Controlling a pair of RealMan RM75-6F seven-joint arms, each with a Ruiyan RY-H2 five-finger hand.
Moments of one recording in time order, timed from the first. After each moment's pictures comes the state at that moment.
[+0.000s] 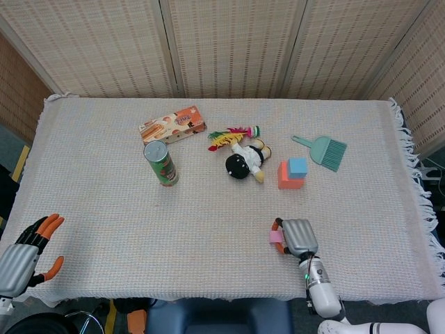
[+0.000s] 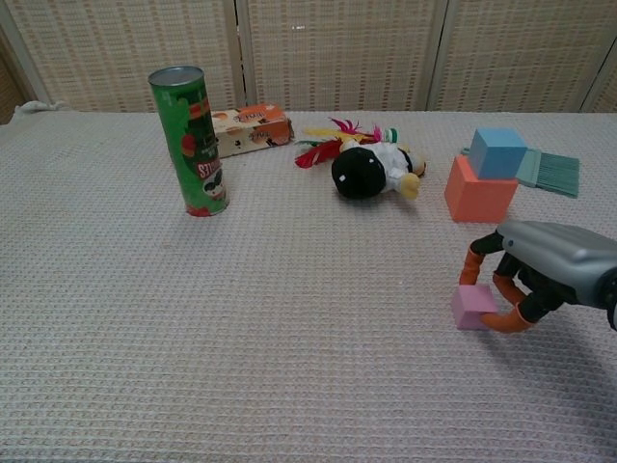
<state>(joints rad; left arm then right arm) -0.11 -1.02 0.05 -1.64 1.65 1.47 -0.16 0.50 -1.61 0.06 -1.73 -0.88 1.23 -0.64</state>
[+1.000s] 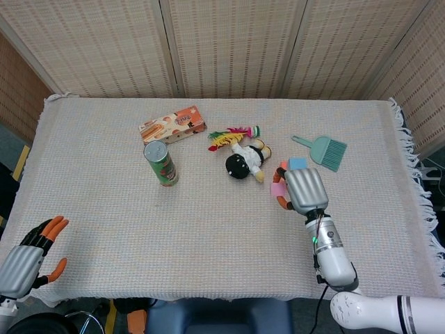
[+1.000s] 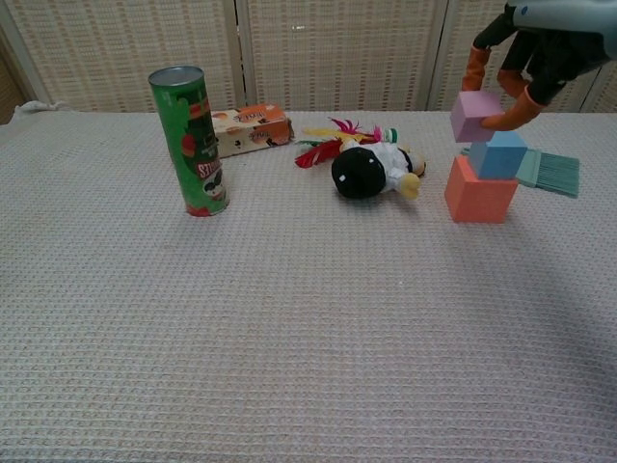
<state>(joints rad) -0.11 -1.03 0.06 -1.65 1.65 1.46 -0.12 0.70 -1.27 0.36 -2.07 -0.68 1.25 -0.86</state>
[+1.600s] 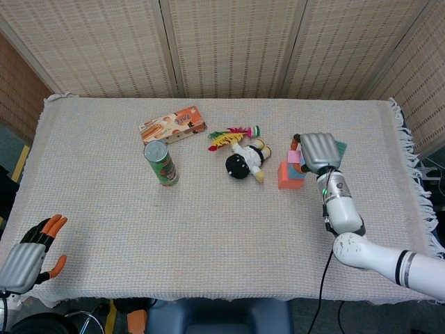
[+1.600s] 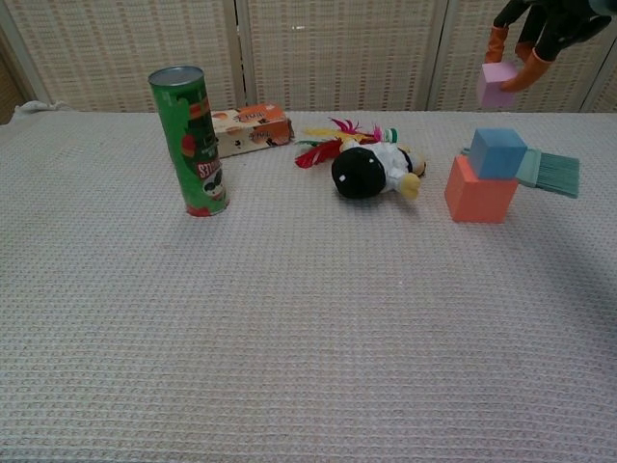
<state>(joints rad) -0.12 -1.06 0.03 -1.66 1.56 1.40 -0.01 0.88 -1.18 0.40 -1.70 -0.39 0.92 -0.78</state>
